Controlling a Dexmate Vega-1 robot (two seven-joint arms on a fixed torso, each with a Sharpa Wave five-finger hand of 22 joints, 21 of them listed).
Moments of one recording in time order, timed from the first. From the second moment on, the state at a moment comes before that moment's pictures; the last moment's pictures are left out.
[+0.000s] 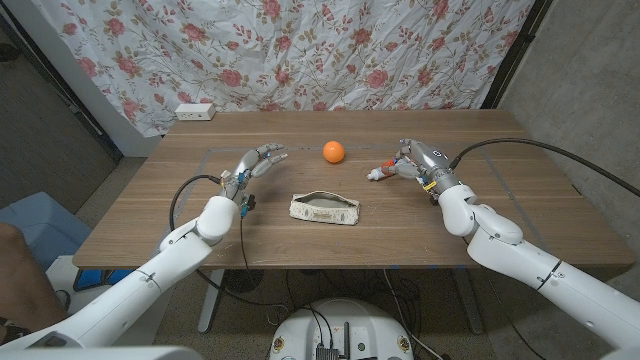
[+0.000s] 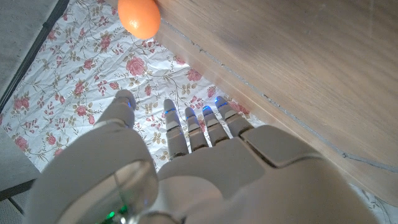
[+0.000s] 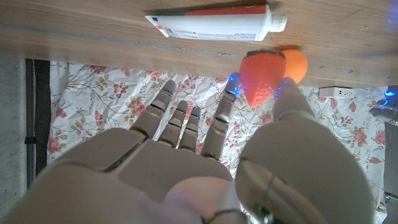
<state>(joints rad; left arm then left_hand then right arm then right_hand) 0.99 0.68 0.42 -1.58 -0.06 -0.16 0.34 0.57 0.08 0.36 -0.14 0.17 0.48 -0.10 0.17 0.18 0.25 -0.05 0.18 0.18 0.16 -0.02 0.17 0.17 0.17 0.02 0.19 0.17 -0.99 -0.80 -0.56 -1.93 -0.49 -0.41 -0.28 0.79 -0.08 0.36 -0.15 0.20 0.85 -0.16 0.55 0.28 0.28 -0.05 0.20 0.20 0.19 -0.04 0.27 0.25 0.45 0.01 0.19 0.17</state>
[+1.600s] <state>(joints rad) 0.93 0.55 0.40 -1.38 -0.28 -0.31 0.33 0.53 0.11 0.37 -0.13 0.17 0.42 -0.11 0.17 0.18 0.23 -0.04 0.18 0.18 0.14 -0.01 0.17 0.17 0.15 0.02 0.19 0.17 -0.95 -0.78 -0.65 -1.80 -0.43 -0.50 -0.36 0.80 -0.07 0.34 -0.15 0.20 0.71 -0.18 0.50 0.27 0.26 -0.05 0.19 0.20 0.20 -0.03 0.27 0.26 0.45 0.00 0.19 0.17</state>
